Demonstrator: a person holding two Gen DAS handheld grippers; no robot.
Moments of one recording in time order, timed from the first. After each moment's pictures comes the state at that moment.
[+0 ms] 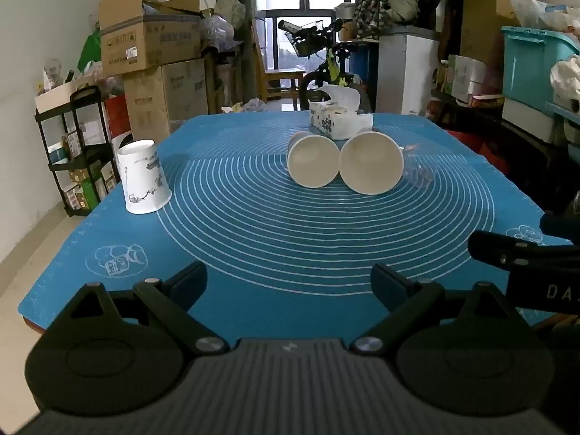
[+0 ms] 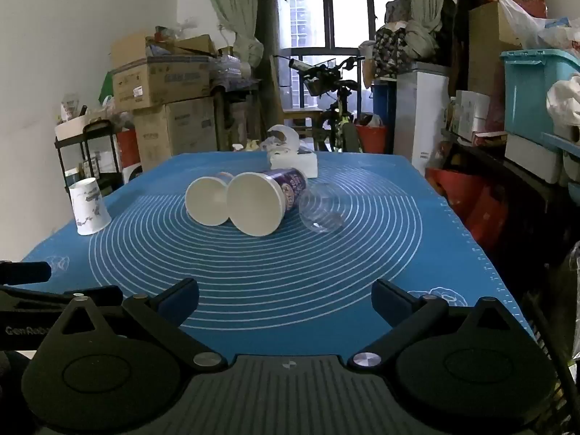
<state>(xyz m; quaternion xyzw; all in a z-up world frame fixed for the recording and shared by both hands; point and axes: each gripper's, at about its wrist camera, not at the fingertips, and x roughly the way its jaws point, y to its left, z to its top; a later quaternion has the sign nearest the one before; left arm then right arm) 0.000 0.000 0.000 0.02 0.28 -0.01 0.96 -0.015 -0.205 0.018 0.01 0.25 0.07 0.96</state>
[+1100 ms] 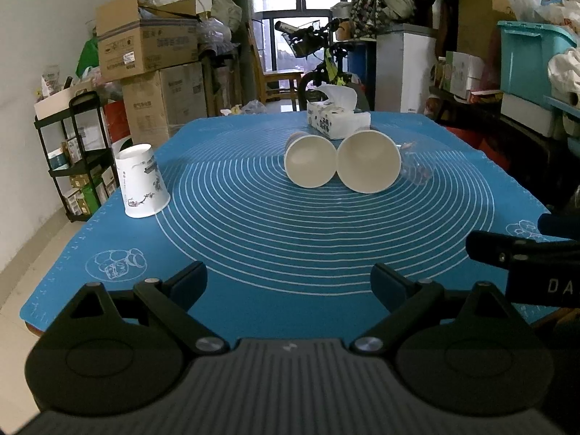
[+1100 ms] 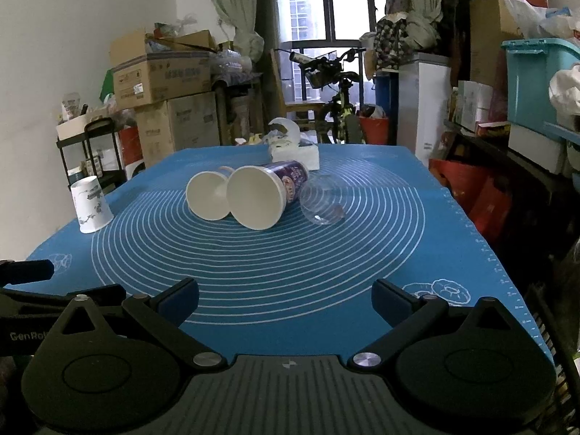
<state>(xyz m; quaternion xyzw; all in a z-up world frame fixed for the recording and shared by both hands) -0.002 -0.004 -0.001 0.03 0.27 0.00 0.96 -0.014 -0.203 0.016 0.03 0.26 0.08 0.96</state>
